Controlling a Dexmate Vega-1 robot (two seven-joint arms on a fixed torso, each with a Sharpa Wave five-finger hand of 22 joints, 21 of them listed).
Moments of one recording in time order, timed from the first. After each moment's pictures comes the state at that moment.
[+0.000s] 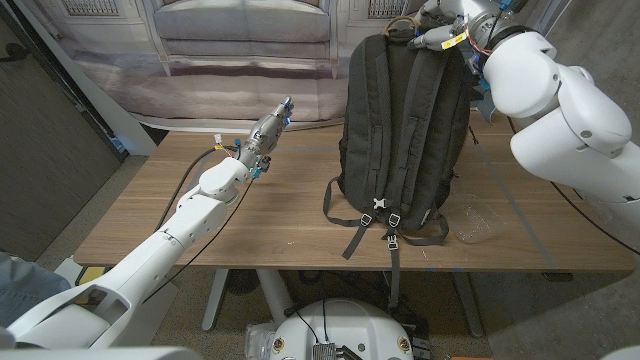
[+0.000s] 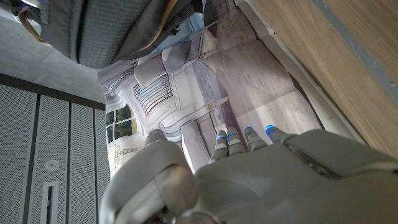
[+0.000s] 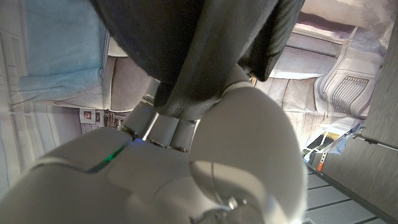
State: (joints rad) left arm 0.80 0.59 0.42 -1.51 -0.56 -0.20 -0.04; left_hand 0.43 0.08 0.00 0.08 0.28 -0.01 0.03 0.20 0.18 -0.04 -0.01 0.20 0.18 -0.11 0.03 0.19 0.18 -0.17 -0.01 0.20 0.18; right arm -0.59 -1.00 -0.43 -2.60 -0.43 -0.96 0.17; right_hand 1.20 0.04 0.25 -0.16 0.17 0.91 -0.08 0.50 0.48 0.93 -0.10 0.57 1.07 1.09 -0.19 0.52 0.91 0.73 -0.08 1.15 0.37
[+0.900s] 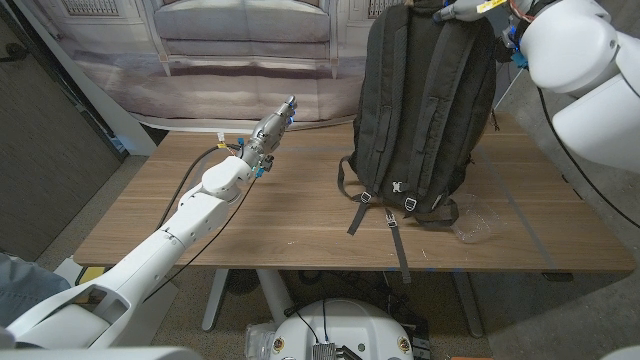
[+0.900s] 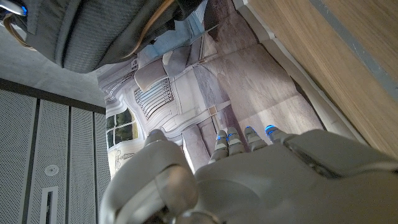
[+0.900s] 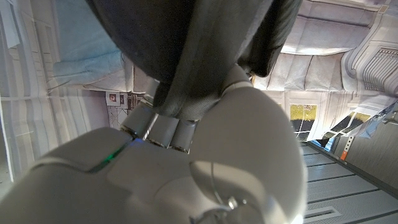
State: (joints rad) left arm 0.80 0.59 0.43 -1.55 -0.55 -0.17 -0.02; left_hand 0.43 0.08 -0.01 0.08 0.28 -0.01 0.03 0.20 0.18 -0.04 -0.01 0.20 0.18 -0.11 0.03 0.19 0.18 -0.17 -0.01 0.20 0.18; right arm -0.56 -1.11 -0.29 -2.67 -0.14 -1.09 0.04; right_hand 1.20 0.04 0.25 -0.16 0.17 0.91 -0.08 0.49 0.48 0.94 -0.10 0.55 1.08 1.09 -0.19 0.51 0.92 0.73 -0.08 1.16 0.35
